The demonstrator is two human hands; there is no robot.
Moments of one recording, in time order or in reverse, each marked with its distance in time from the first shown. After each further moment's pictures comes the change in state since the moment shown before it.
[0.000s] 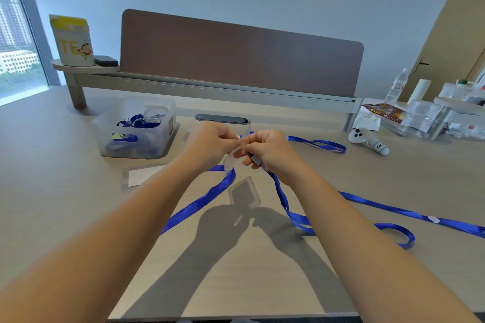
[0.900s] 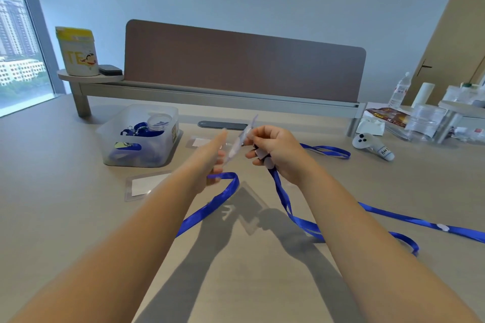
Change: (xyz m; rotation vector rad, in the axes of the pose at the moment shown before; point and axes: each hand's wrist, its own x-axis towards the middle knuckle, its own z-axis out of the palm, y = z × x) left_hand 0.005 -0.016 0.005 -0.632 -0.079 -0.602; right_hand 0.007 -0.006 -0.011 0.173 -0.019 -0.046
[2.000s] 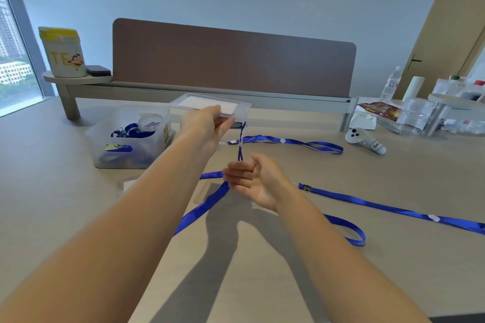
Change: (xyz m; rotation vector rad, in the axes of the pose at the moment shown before) left_hand -0.006 0.050 0.015 -0.644 0.110 0.128; right_hand -0.008 0.038 0.021 0.588 0.050 0.451
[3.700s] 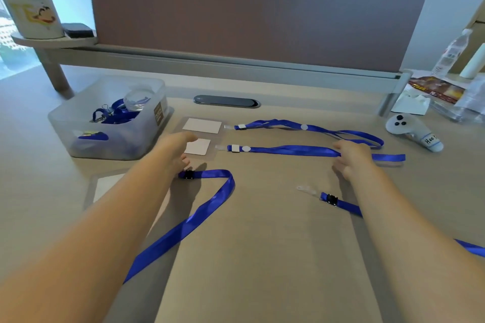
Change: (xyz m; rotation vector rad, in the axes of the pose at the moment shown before) left_hand 0.130 -0.059 -0.052 0.438 0.298 -0.237; right_hand 0.126 -0.059 -0.152 -0.307 0.693 -0.094
